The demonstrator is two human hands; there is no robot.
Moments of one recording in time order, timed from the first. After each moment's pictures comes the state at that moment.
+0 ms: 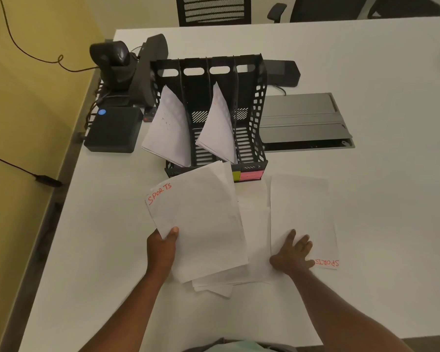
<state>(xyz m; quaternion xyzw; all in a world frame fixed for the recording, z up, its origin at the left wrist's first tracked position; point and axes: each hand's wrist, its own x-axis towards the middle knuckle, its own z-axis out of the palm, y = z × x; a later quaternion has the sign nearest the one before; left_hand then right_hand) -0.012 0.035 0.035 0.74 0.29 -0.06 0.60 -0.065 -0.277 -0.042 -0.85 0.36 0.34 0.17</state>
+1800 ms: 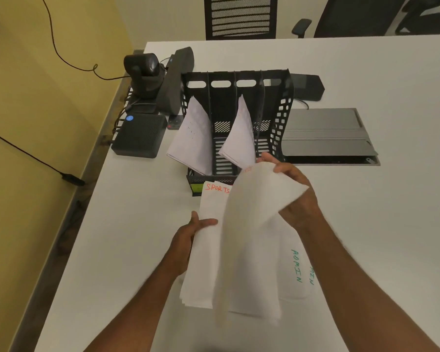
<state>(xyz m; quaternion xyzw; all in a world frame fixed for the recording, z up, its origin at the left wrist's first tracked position) 0.017 0.032 0.074 0.59 0.23 -0.27 0.73 0.062 -0.229 0.151 -0.49 -0.01 0.06 0.87</state>
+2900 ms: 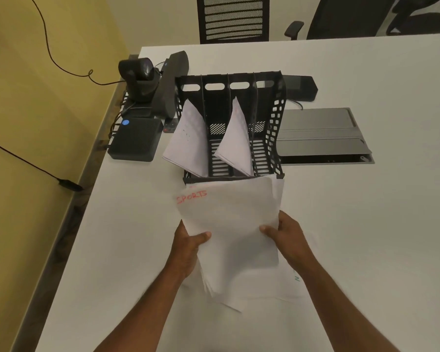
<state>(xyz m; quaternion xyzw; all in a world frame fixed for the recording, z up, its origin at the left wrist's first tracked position) 0.007 0.017 0.079 0.58 0.20 -0.15 0.77 -0.008 -0.233 0.080 -0.75 0.19 0.11 0.63</state>
